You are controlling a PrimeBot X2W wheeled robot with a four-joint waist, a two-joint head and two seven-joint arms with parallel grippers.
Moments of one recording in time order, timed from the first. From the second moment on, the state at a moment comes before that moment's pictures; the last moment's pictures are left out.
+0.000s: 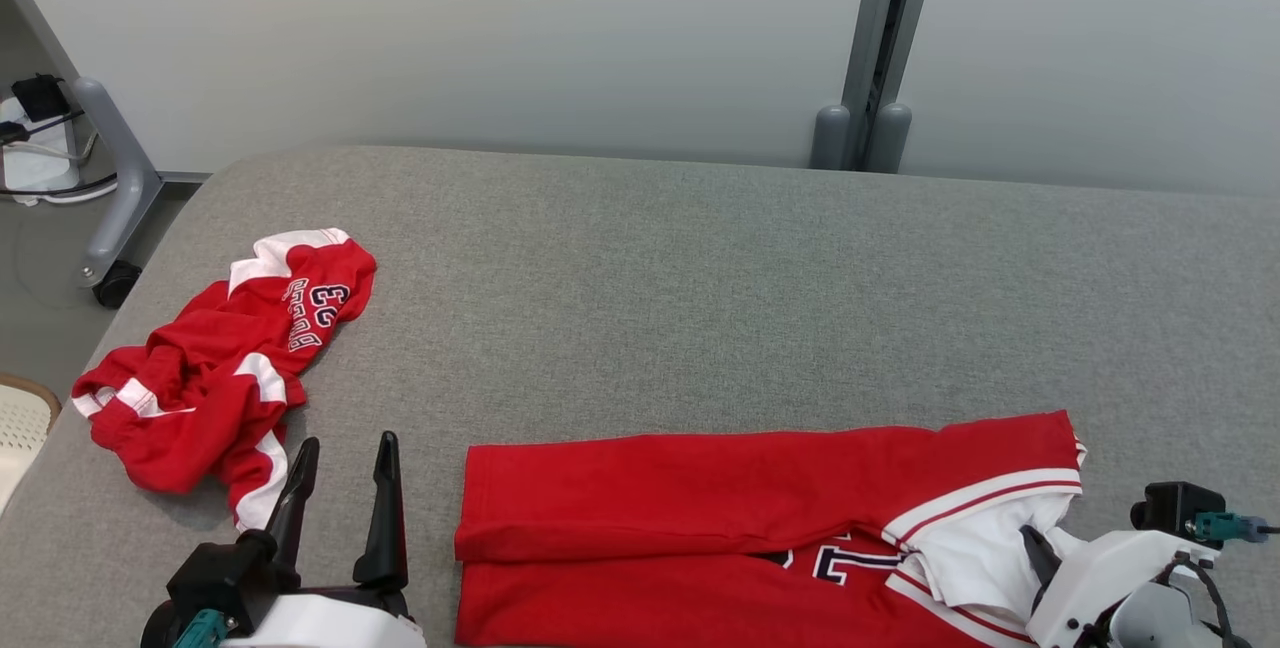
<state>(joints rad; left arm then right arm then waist) 0.02 0.11 -0.13 0.18 -0.36 0.05 -0.26 -0.30 -0.19 0.24 0.88 0.74 0.13 0.07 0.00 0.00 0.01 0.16</state>
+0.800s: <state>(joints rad) 0.02 0.08 -0.11 0.19 -0.33 0.00 -0.26 -0.34 -0.34 0.19 0.96 0.78 0.13 -0.08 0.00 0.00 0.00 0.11</state>
